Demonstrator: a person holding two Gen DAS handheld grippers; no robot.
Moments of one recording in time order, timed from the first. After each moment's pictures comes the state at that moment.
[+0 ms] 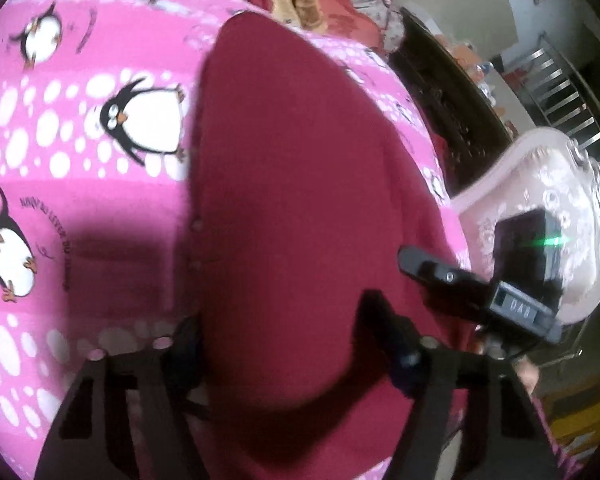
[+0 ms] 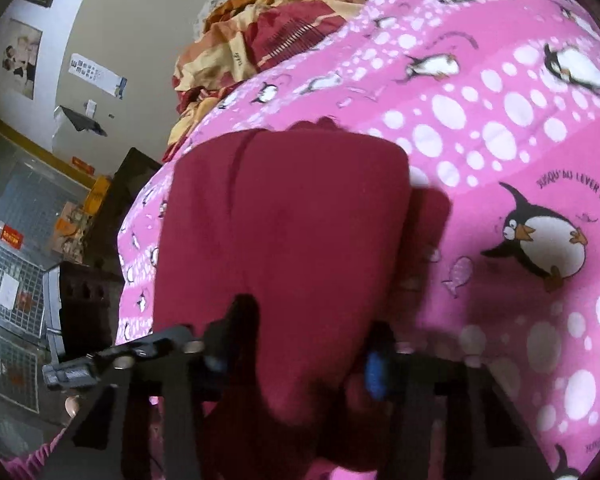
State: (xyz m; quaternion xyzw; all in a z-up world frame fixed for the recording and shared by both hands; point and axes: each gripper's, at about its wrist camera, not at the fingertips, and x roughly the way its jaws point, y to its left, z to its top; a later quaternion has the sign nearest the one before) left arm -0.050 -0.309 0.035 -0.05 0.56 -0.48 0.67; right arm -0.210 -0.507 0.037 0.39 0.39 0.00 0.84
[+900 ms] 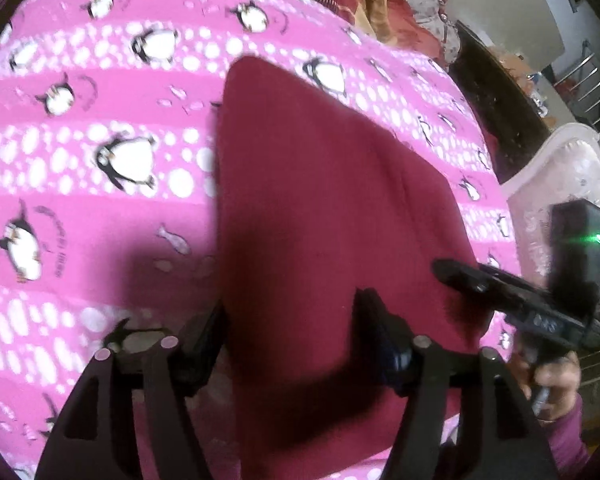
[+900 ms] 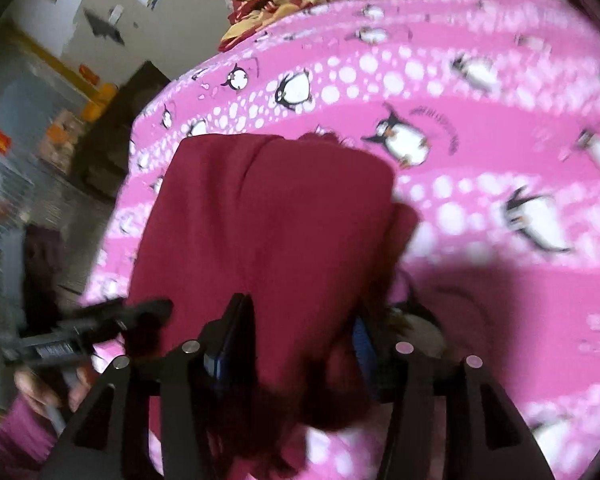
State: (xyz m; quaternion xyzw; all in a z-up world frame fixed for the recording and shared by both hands) left arm -0.105 -0.143 0.055 -0.01 0.56 -0.36 0.74; right arm -0.227 -0.348 0.059 0.23 0.48 0.00 0.85
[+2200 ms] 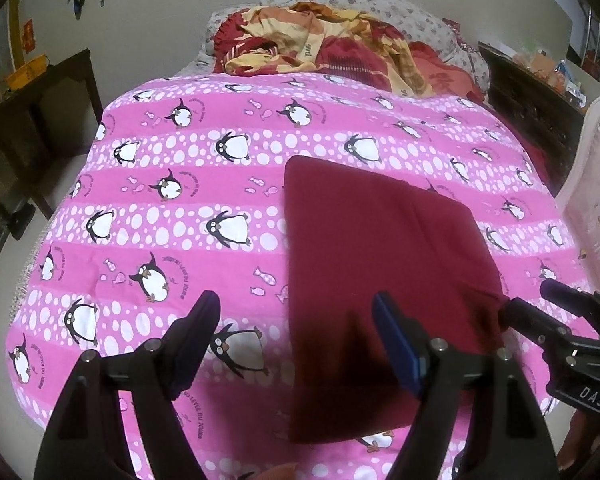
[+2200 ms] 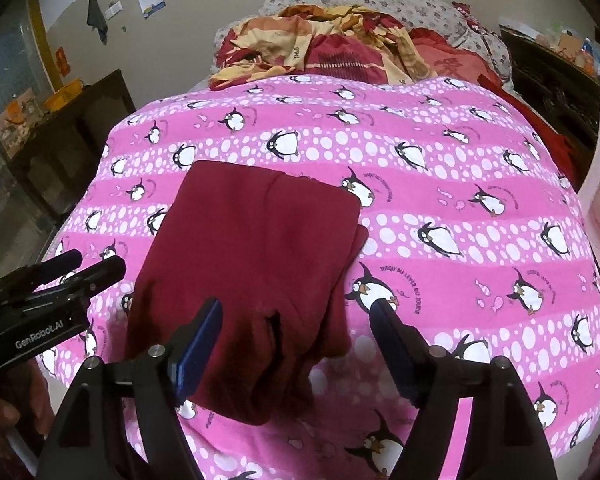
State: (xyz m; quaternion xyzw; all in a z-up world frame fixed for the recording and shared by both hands) left arm -0.161 -0.114 0.118 0.08 0.43 -0.25 0.86; right arm -0.281 -0.284 0.120 0.14 0.43 -0.13 0.88
